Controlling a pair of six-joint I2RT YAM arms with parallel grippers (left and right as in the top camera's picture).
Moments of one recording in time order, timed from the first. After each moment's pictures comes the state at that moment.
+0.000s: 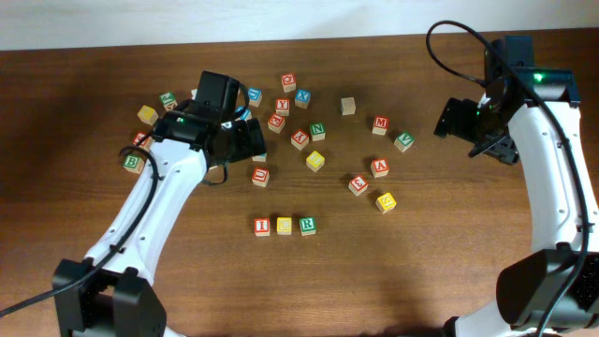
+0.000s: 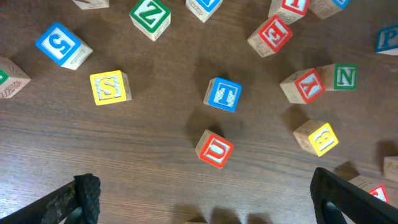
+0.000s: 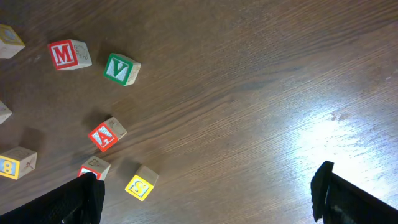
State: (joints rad) left arm -0.28 1.69 1.44 -0.91 -0.05 -0.50; right arm -0.09 1.73 1.69 -1.31 0.05 0.39
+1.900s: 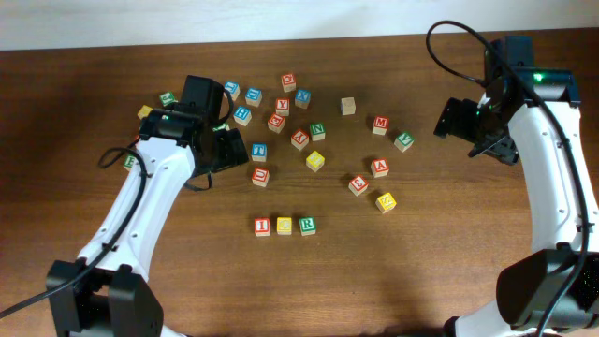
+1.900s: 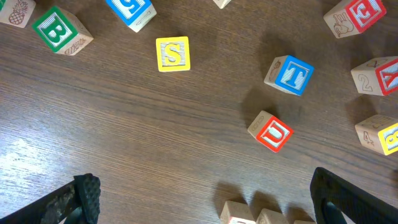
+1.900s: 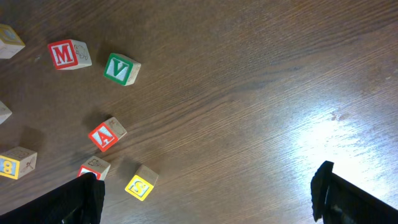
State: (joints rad) left arm -0.22 1.69 1.44 -1.05 -0.11 -0.52; right arm -0.09 1.73 1.69 -1.31 0.05 0.39
